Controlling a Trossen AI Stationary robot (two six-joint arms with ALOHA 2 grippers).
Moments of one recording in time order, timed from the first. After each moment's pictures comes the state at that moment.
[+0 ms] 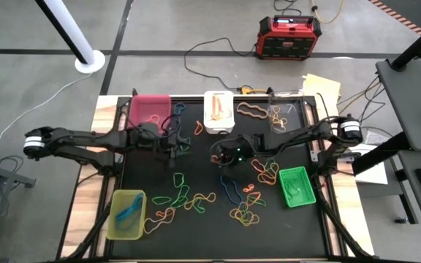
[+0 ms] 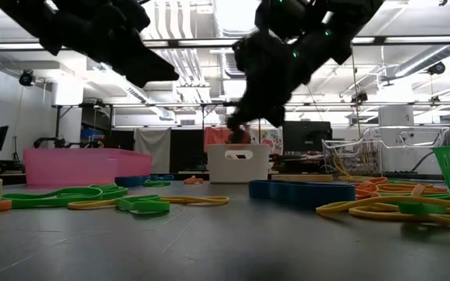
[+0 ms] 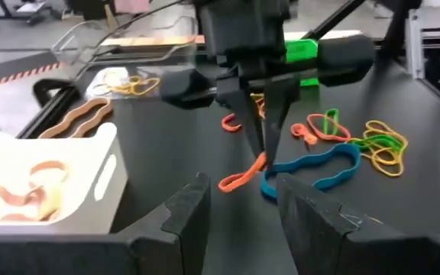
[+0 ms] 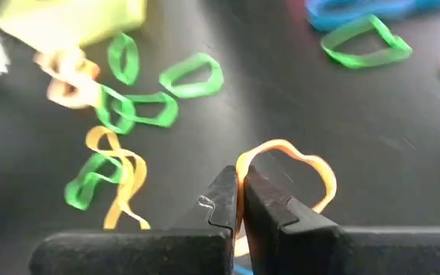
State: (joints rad) left arm 0.16 1.07 0.54 0.17 0.13 0.09; right arm -0.05 1.72 1.01 0.04 -0.14 0.26
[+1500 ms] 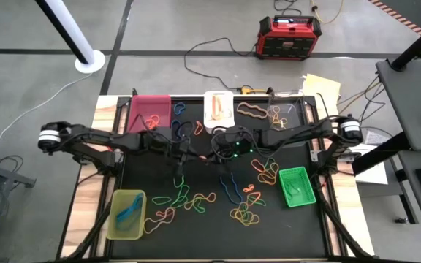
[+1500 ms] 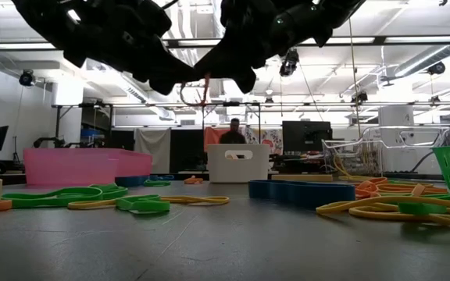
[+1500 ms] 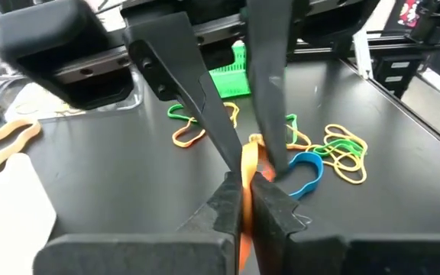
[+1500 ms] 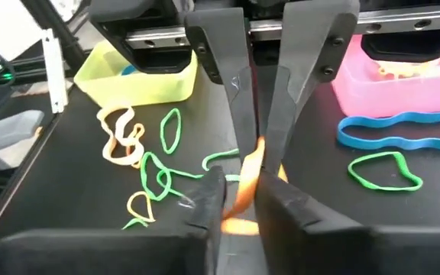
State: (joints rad) left arm 0.11 1.31 0.60 0.35 0.24 0.09; right arm -0.05 1.71 1.14 0.11 -0.21 0.11
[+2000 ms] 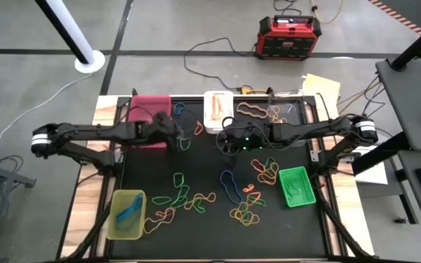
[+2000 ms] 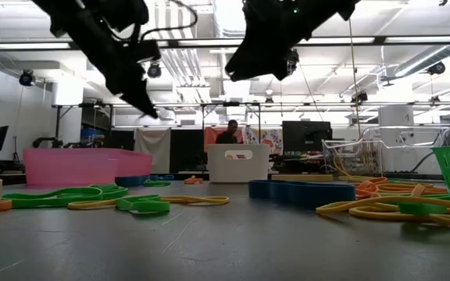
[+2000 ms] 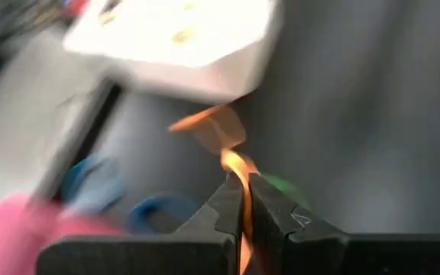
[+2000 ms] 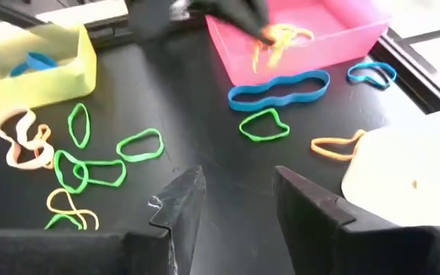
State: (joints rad) left arm 0.21 1.20 0.77 -0.40 -0.36 0.05; right arm -0.06 1.56 1.14 -0.17 0.09 0.18
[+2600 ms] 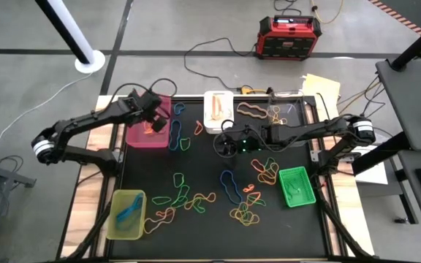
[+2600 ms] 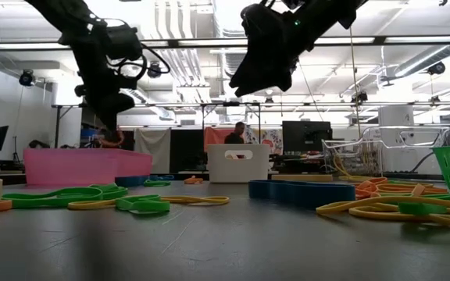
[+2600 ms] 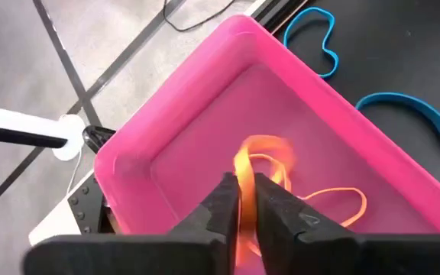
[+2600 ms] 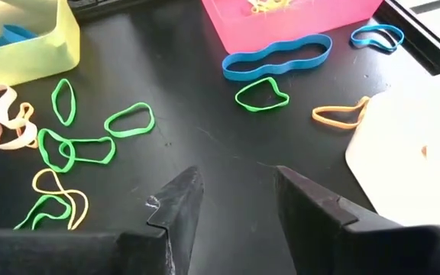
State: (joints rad) left arm 0.66 1.21 0.84 -0.68 -0.47 -0.02; right arm -0.06 1.58 1.11 -0.18 0.09 0.22
